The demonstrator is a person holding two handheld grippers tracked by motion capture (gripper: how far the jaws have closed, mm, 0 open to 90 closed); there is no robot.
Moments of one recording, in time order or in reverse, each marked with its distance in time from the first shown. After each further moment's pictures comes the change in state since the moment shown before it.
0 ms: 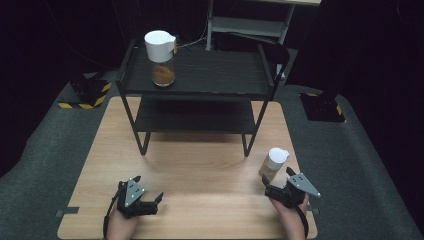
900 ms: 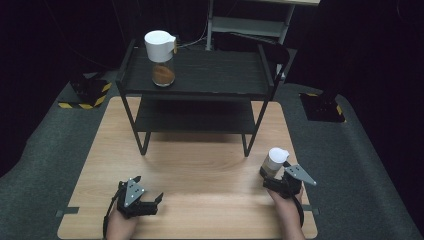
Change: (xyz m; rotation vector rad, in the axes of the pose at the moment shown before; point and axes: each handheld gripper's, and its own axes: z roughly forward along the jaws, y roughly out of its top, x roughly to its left) left arm 0.002 0.000 0.000 0.001 -0.007 -0.005; right arm -0.015 0.003 0.033 0.015 0.027 0.030
